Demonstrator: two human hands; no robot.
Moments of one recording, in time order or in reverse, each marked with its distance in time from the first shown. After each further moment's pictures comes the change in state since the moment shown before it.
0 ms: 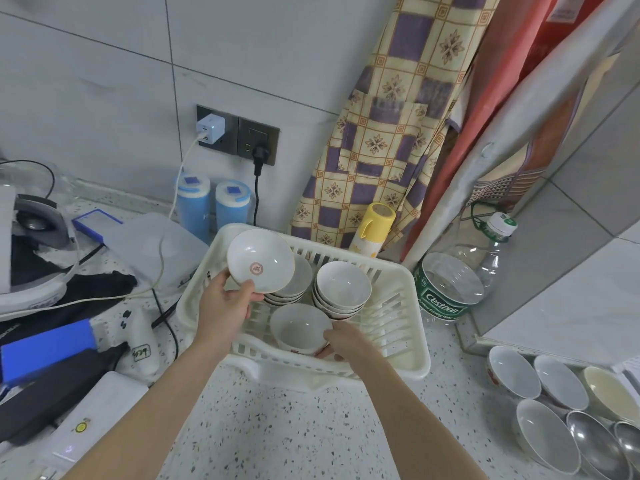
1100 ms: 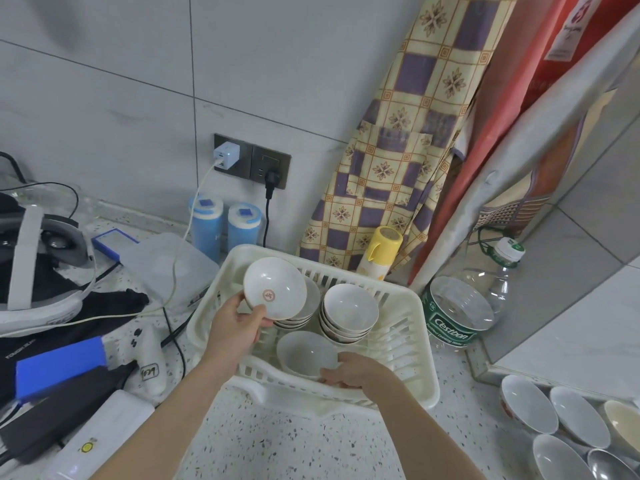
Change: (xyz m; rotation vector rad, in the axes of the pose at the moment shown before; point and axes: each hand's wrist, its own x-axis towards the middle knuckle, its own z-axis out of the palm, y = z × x) left_hand -0.002 0.005 -0.002 0.098 -0.069 -0.024; right_hand -0.025 -0.006 -0.019 -0.189 -0.161 -0.039
